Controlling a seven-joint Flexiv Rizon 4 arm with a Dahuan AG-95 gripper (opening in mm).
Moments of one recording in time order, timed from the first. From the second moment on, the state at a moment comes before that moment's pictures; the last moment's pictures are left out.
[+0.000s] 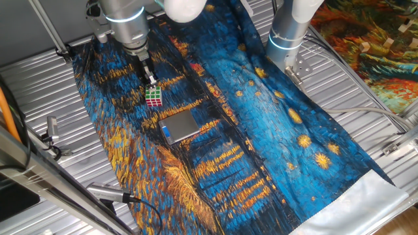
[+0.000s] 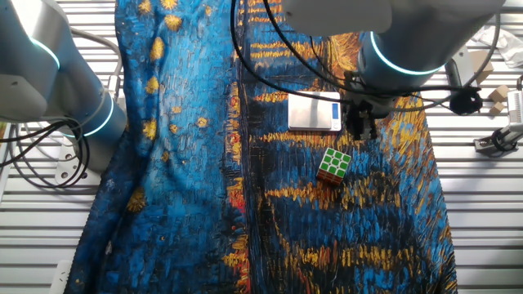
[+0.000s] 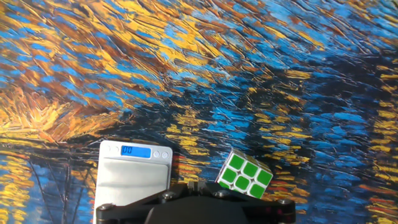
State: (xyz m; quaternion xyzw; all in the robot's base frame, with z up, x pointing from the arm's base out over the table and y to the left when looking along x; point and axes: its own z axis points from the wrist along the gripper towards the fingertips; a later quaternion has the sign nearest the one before) arm 0.530 -0.028 0.149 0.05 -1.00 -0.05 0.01
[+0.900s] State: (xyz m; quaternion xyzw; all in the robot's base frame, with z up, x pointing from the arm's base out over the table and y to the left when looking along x) arm 0.500 -0.038 0.221 0.09 -0.99 -0.06 0.05
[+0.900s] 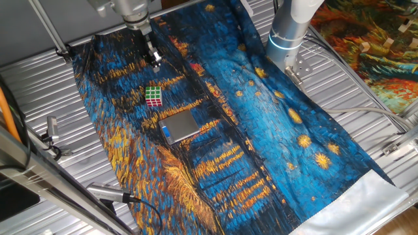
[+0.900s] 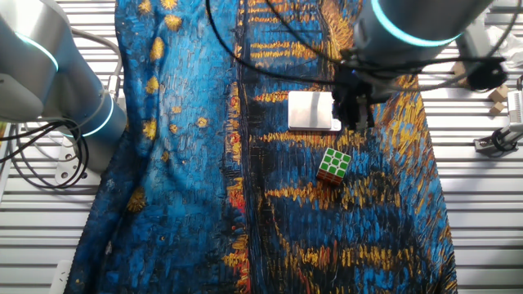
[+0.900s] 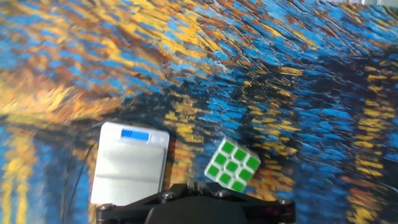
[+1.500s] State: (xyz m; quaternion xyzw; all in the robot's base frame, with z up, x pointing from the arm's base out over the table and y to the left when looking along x) arm 0.484 -0.029 0.211 0.09 -0.99 -0.06 0.05
